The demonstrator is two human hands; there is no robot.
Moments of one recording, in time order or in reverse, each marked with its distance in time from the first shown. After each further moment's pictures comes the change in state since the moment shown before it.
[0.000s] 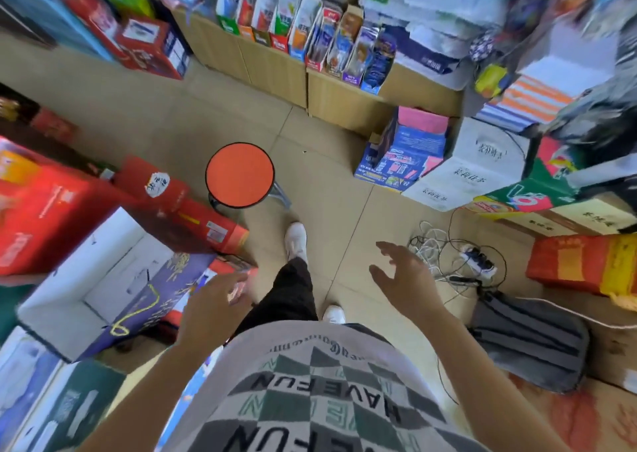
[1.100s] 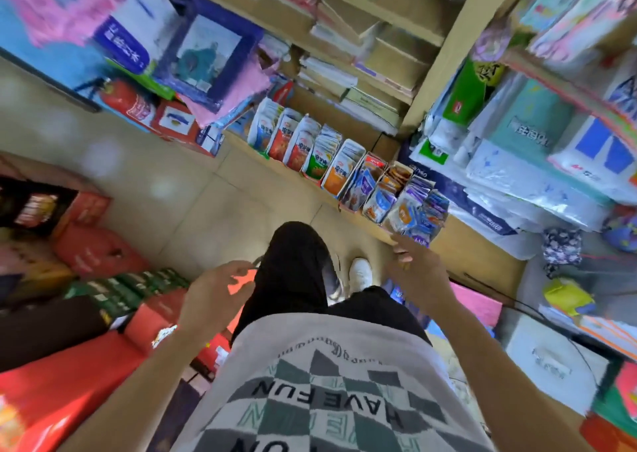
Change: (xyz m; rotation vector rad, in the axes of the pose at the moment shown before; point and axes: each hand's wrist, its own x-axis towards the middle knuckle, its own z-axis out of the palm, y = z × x) left_hand 0.519 0.201 -0.224 -0.026 -0.019 -0.174; right_hand 0.580 -0.203 -0.187 0.143 -0.170 0.034
